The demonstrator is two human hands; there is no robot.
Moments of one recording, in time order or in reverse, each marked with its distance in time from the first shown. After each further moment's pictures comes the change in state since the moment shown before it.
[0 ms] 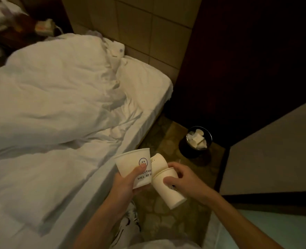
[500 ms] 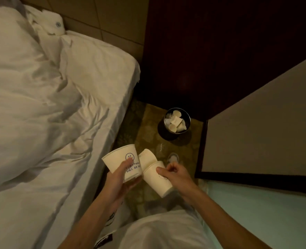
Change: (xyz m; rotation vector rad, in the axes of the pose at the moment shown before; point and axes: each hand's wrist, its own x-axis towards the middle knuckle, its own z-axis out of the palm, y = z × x) left_hand 0.176 0.027 0.055 -0.024 -0.156 -0.326; right_hand 0.098 0.024 -0.054 0.497 0.478 0.403
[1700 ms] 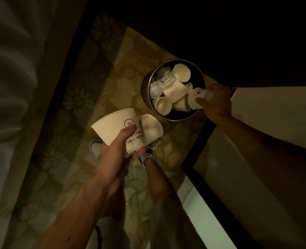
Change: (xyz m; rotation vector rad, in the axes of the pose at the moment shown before) left_hand 0.450 -0.105 0.170 -0.097 0.342 -0.254; right_hand 0.614 0.018 -0.221 -0.769 0.303 -0.112
